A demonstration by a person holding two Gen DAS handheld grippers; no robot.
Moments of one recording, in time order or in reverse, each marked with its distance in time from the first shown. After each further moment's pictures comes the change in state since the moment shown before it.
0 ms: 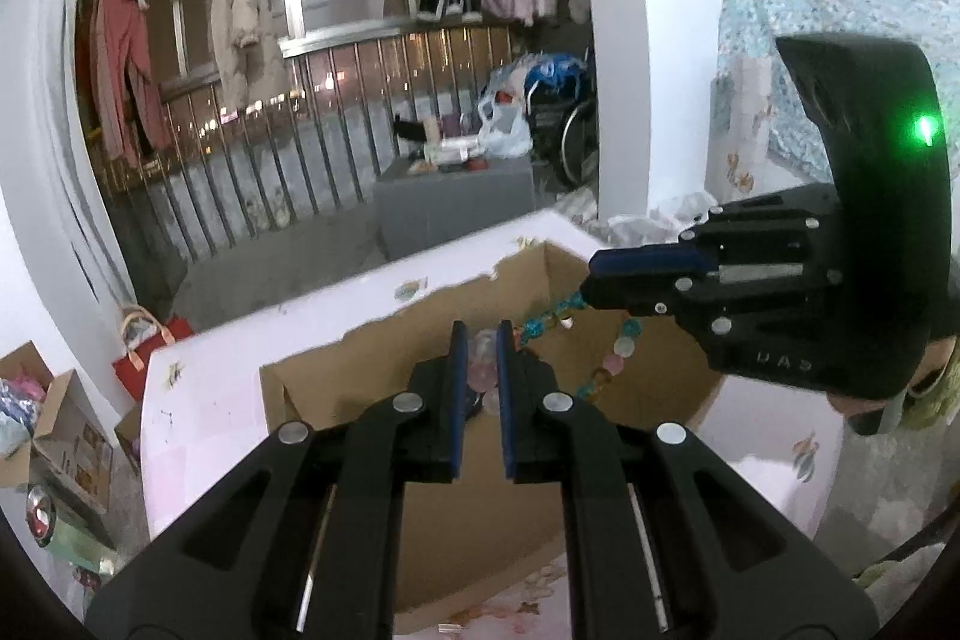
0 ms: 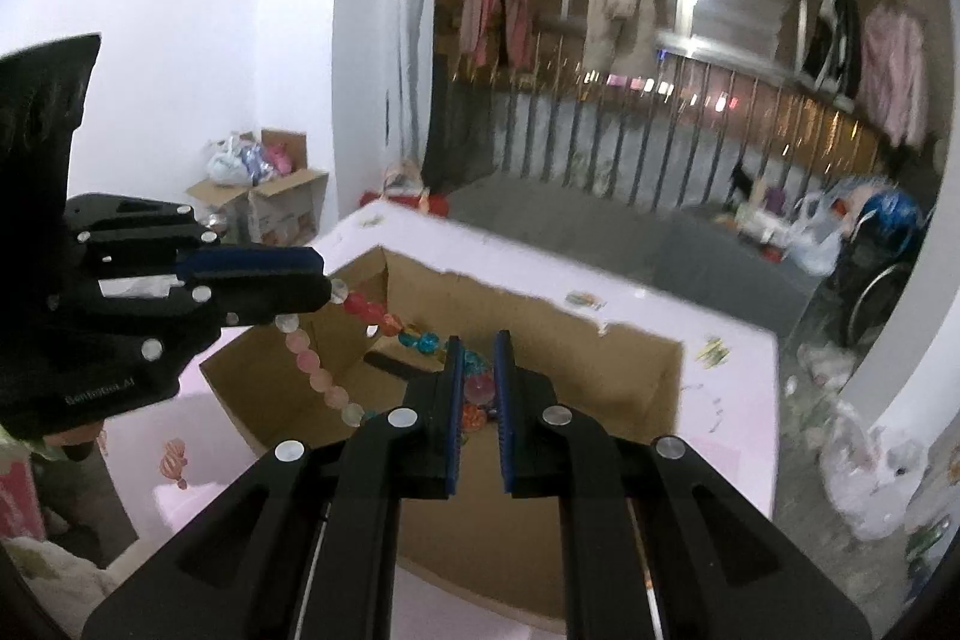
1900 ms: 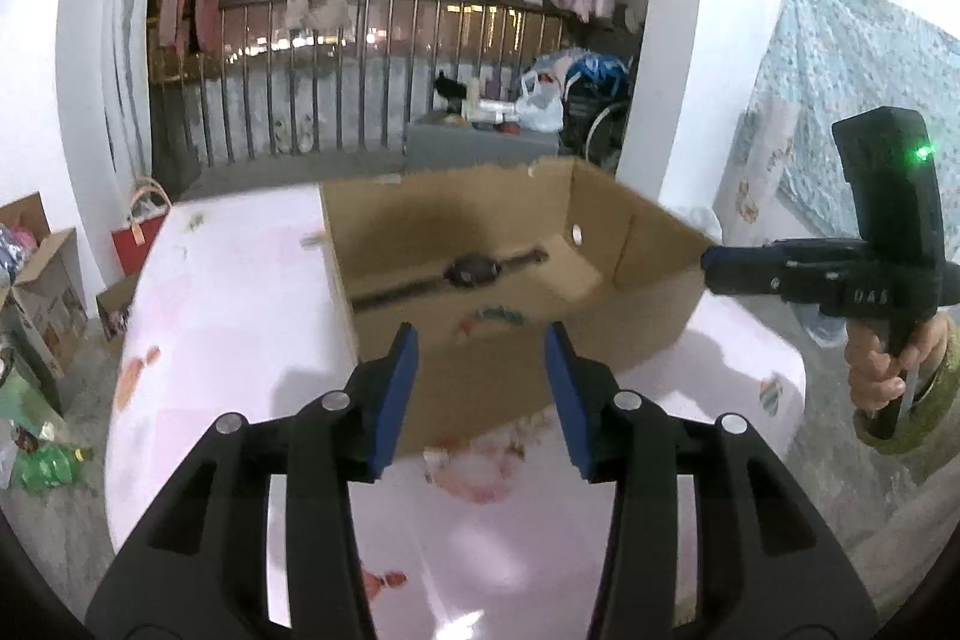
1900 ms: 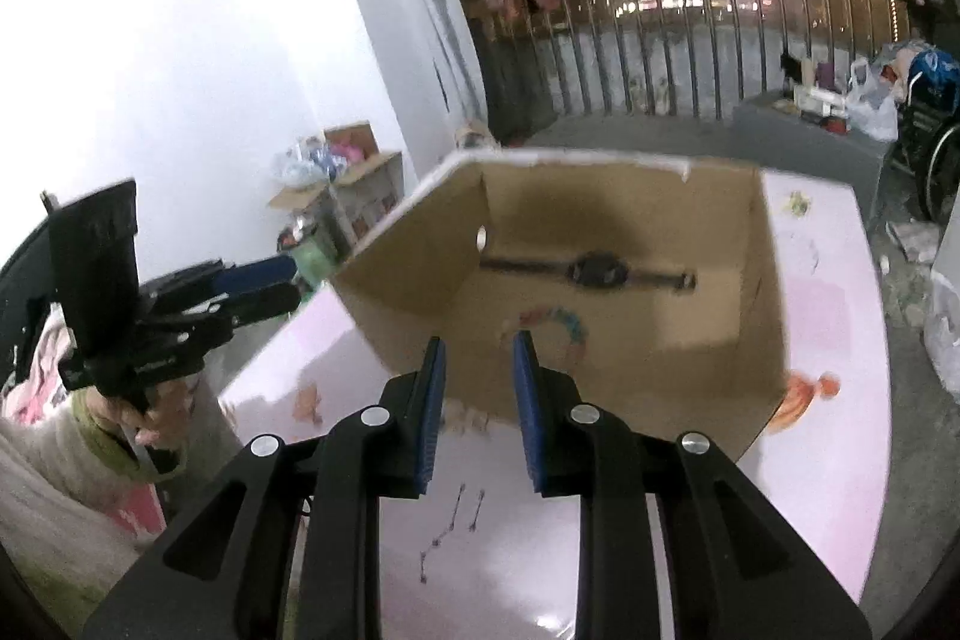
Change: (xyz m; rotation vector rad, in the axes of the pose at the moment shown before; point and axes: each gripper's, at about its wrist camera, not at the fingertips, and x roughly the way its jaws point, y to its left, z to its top) left arm -0.063 0.015 -0.114 -0.244 0.036 -0.008; right arm -0.033 0.022 -0.093 0.193 0.083 0.198
